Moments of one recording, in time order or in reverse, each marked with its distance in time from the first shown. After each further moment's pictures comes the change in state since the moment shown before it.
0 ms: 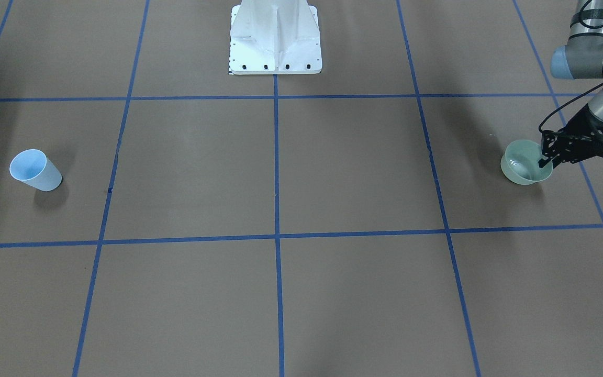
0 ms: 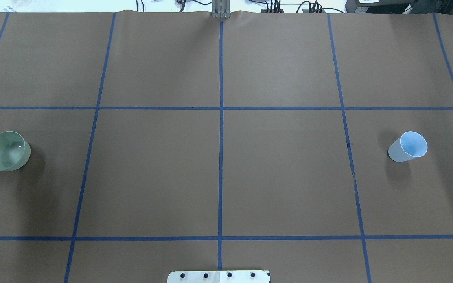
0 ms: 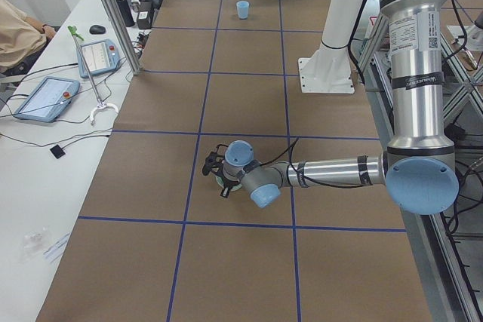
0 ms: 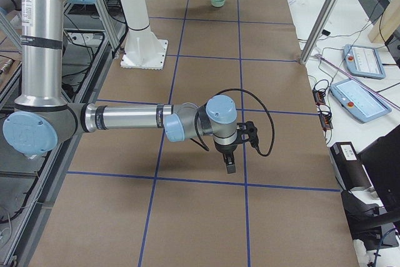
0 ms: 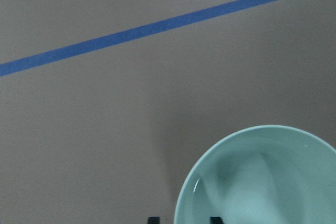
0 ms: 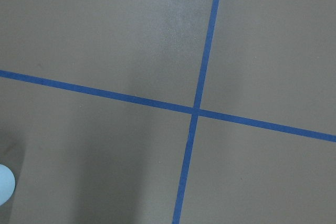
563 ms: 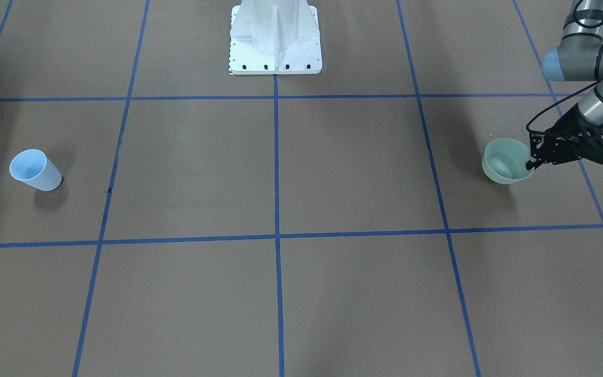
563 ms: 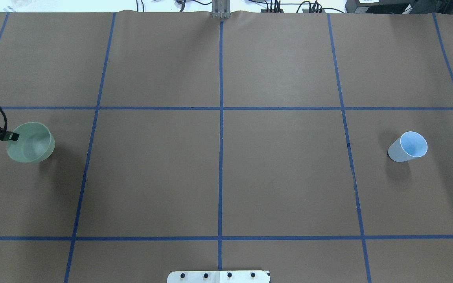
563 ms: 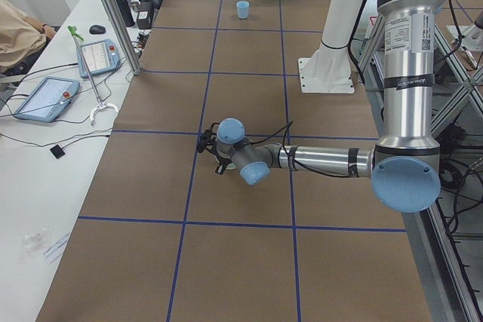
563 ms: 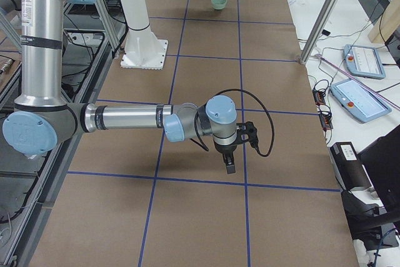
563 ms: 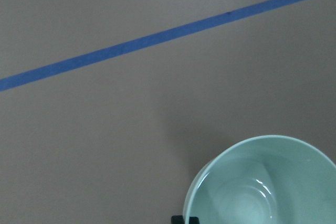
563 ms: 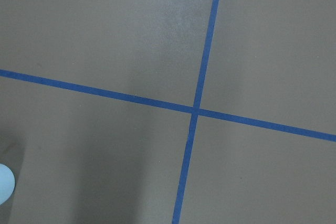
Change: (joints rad) left arm 0.003 -0.094 -0.139 0.187 -0.071 -0.023; right arm 0.000 -0.003 0.000 0.000 0.000 -0.001
